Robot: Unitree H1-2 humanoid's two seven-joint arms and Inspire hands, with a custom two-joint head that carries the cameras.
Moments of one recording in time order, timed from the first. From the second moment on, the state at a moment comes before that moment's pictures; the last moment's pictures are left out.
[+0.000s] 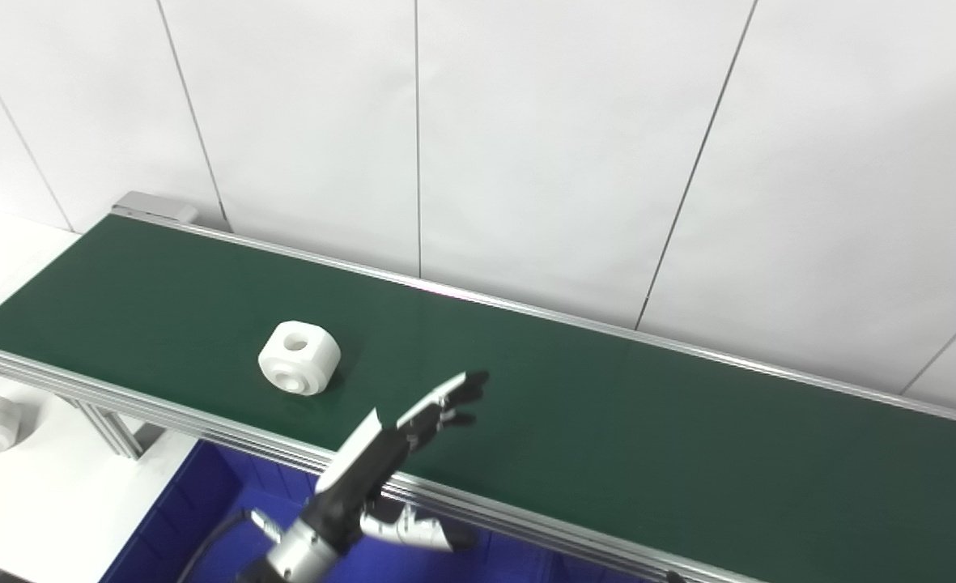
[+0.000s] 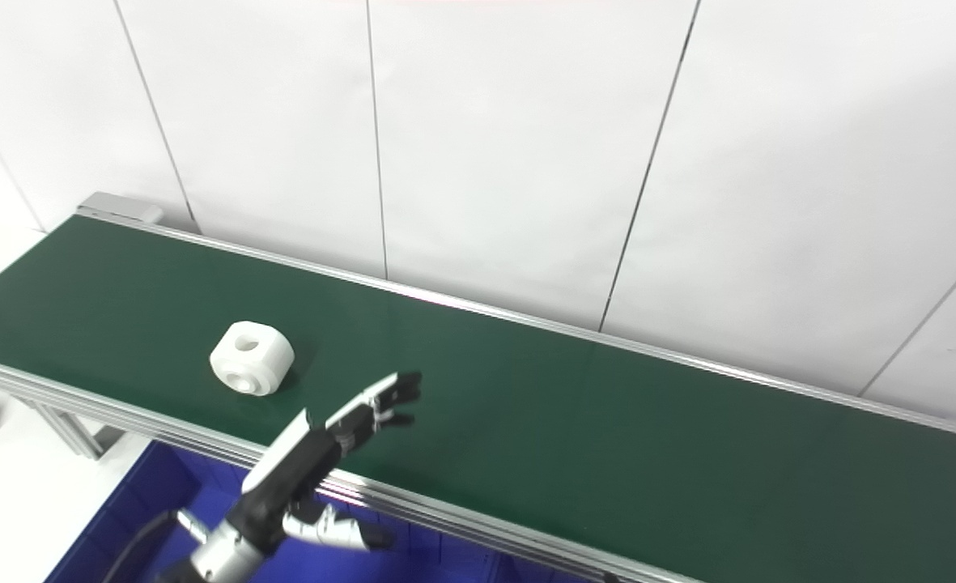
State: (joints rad) left arm 0.24 0.23 -0.05 -0.23 0.05 -0.36 -0.14; right arm 0.33 -0.07 0.30 0.01 -0.31 -0.29 0.01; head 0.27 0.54
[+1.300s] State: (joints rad) left arm -0.08 0.51 -0.02 0.10 0.46 -0.13 -0.17; right arm 0.29 -0.07 0.30 0.00 -0.29 -0.34 0.00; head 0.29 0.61
